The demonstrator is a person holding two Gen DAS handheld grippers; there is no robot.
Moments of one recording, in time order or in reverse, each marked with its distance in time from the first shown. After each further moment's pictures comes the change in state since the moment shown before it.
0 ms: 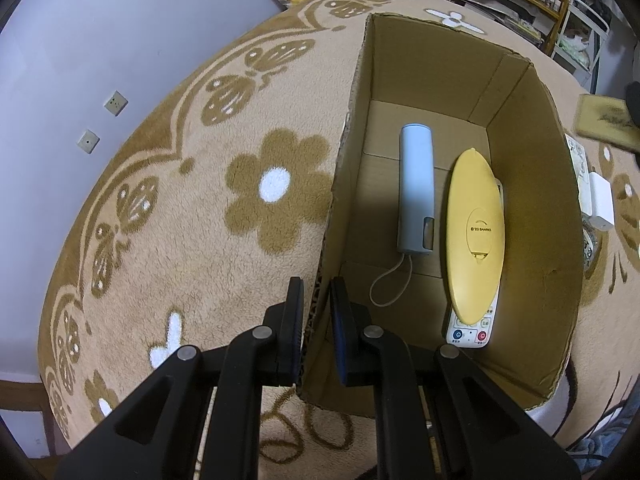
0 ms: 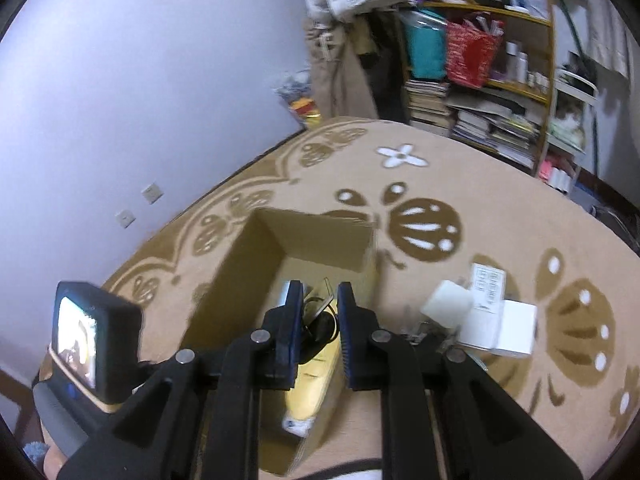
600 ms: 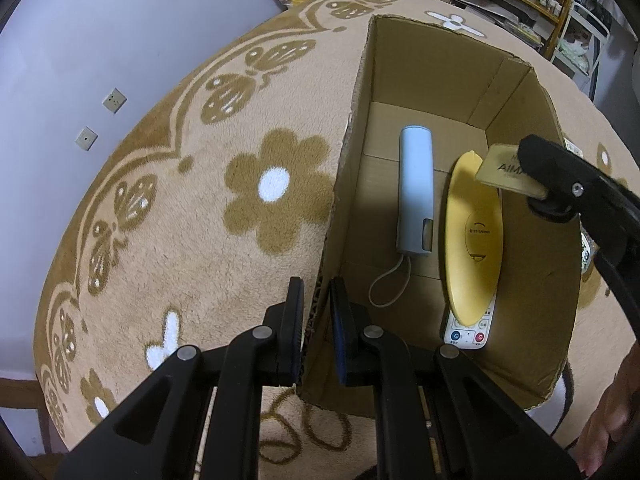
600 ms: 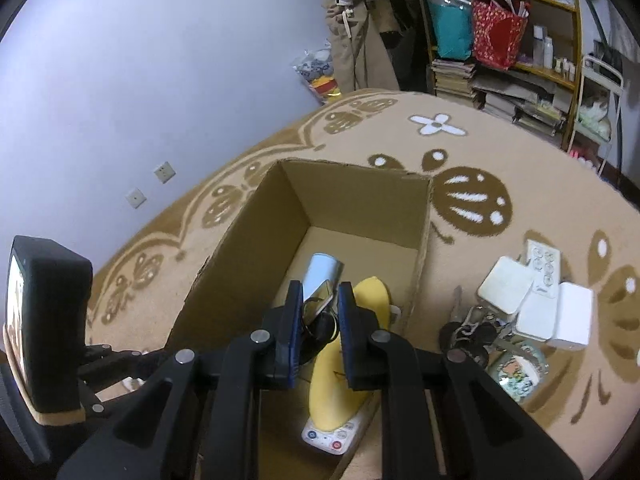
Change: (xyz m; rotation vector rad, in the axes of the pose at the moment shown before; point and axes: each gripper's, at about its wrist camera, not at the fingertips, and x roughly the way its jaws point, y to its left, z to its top) left arm 0.001 0.004 0.000 -0.014 -0.001 -0.015; right arm 0.058 0.012 -0.029 0.004 0.047 0.064
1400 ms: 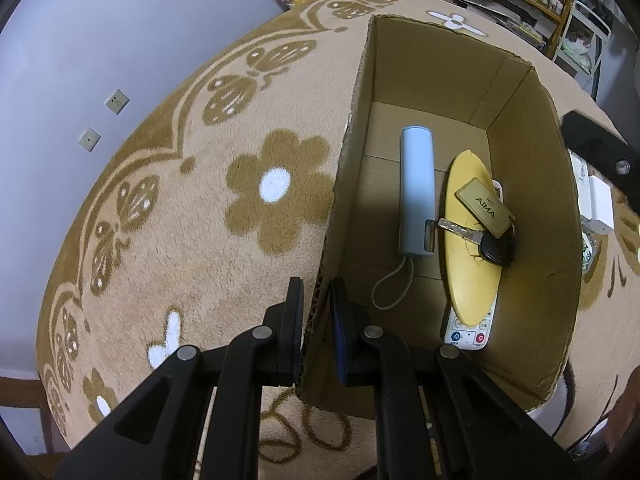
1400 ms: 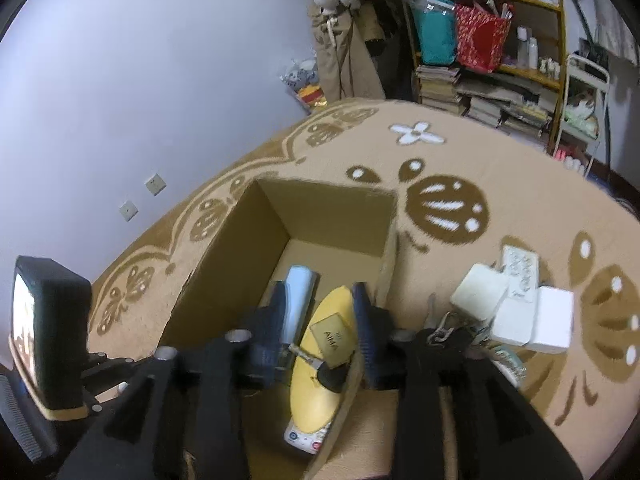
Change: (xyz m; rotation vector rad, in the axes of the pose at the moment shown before) left arm -0.001 -0.002 0.000 -0.009 0.002 0.008; right arm -0.023 -0.017 0.007 0.011 -0.054 -0.058
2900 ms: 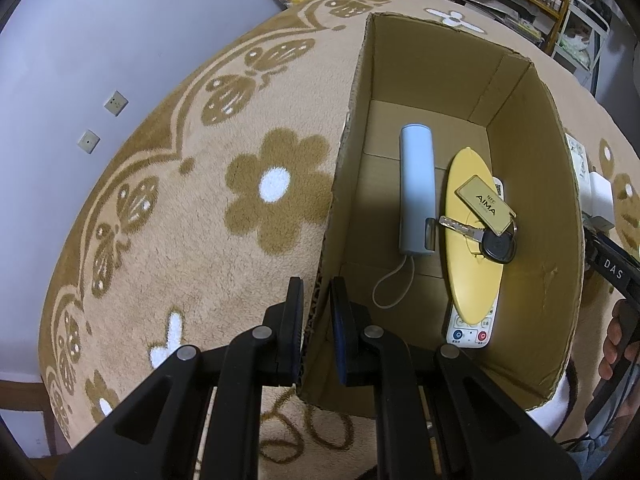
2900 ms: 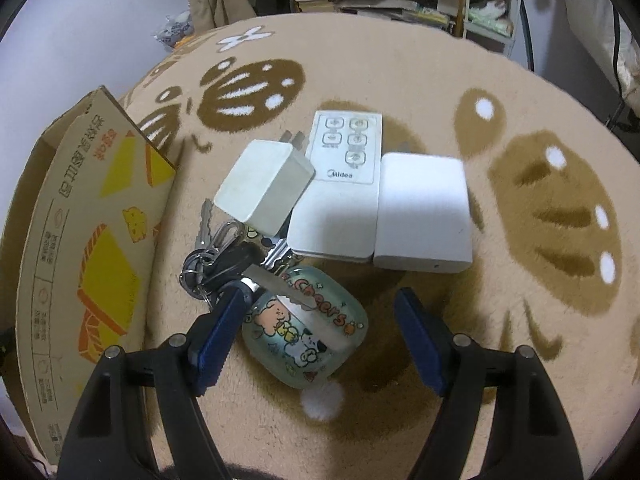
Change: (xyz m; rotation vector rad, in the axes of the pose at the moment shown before) left arm 0.000 -0.002 0.000 0.019 0.002 0.010; right arm 0.052 -0.151 -0.061 0.223 0.246 -0.245
